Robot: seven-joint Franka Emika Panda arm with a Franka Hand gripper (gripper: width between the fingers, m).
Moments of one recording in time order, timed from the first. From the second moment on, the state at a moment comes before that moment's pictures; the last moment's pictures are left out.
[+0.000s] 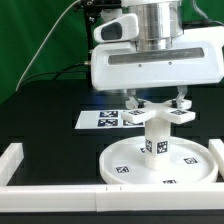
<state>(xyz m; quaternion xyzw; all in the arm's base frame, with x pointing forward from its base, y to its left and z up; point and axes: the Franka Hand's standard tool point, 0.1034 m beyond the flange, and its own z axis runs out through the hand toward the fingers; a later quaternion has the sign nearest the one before) 0.562 0.038 0.100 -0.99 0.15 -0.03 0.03</state>
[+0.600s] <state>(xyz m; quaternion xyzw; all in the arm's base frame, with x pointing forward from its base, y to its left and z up) 0.562 0.038 0.099 -0.89 0.45 -0.03 0.06</state>
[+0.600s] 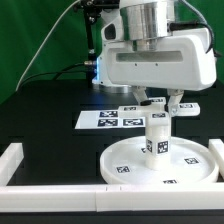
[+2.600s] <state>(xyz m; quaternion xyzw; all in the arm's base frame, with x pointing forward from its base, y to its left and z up) 0.563 0.036 0.124 -0.99 0.09 -0.07 0.05</state>
